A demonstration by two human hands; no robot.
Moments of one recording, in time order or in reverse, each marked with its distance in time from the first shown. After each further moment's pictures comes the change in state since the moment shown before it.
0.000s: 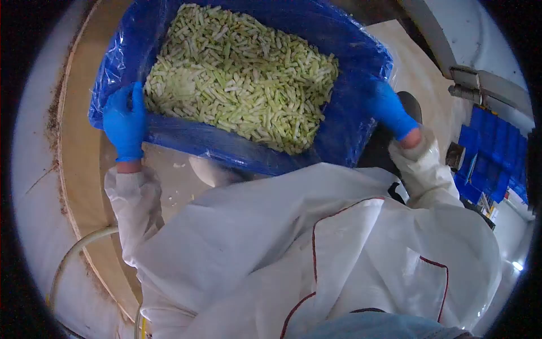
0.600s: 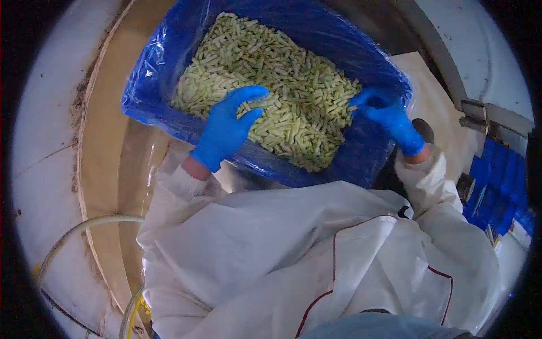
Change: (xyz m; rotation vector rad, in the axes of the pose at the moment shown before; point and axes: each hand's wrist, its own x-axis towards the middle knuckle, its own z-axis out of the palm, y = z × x) left_hand -0.013 0.123 0.005 -0.833 -0.449 -0.119; right_hand 0.026 -0.062 -0.010 0.688 -0.005 -0.162
